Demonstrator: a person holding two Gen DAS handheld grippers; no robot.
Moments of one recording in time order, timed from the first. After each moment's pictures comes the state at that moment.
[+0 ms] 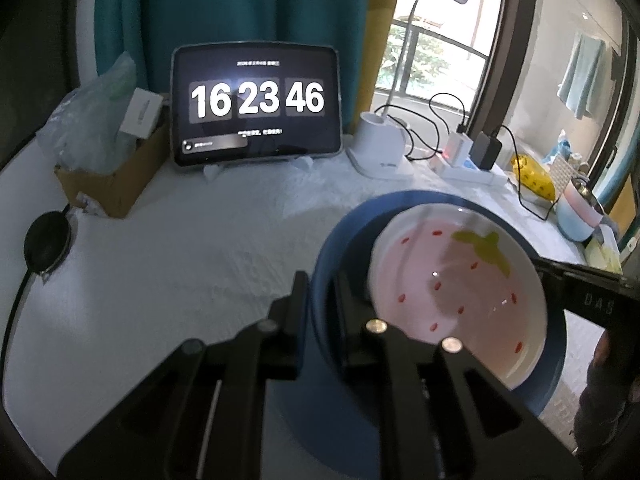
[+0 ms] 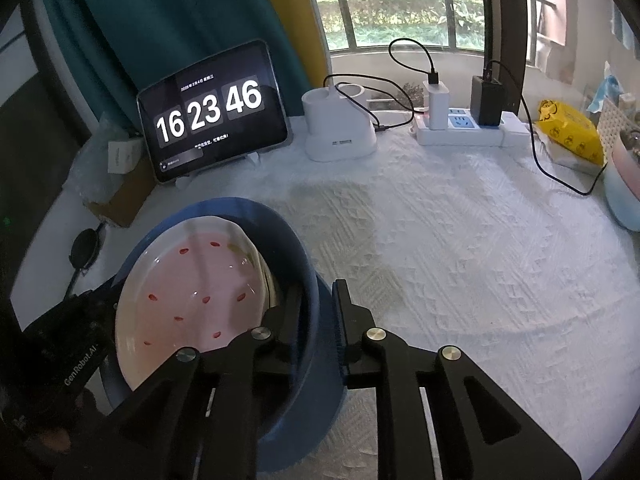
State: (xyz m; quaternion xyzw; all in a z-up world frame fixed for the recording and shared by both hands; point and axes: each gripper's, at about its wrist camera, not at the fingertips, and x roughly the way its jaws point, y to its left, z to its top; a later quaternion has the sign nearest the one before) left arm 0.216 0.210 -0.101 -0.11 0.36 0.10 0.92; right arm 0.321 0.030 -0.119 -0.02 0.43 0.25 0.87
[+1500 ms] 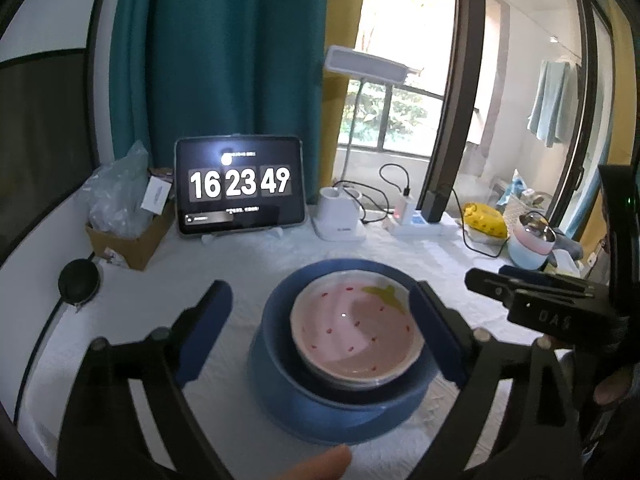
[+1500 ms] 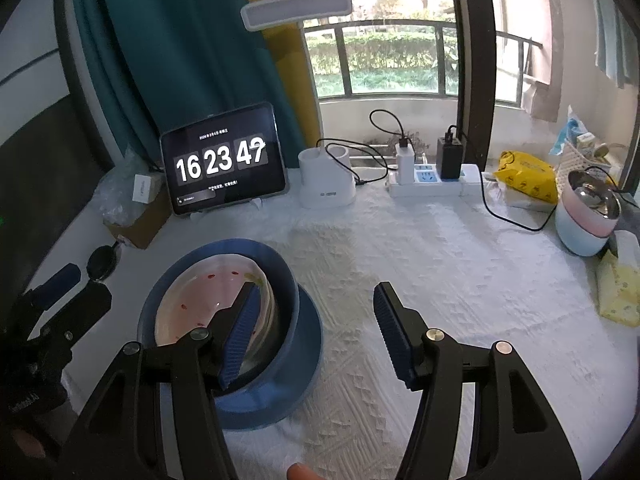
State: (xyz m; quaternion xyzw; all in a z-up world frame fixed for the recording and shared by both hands) left arm 0.145 0.157 -0.014 -0.08 0.26 0.09 0.96; right arm 0.266 -0.016 -0.055 -0.02 0.35 0.25 0.90
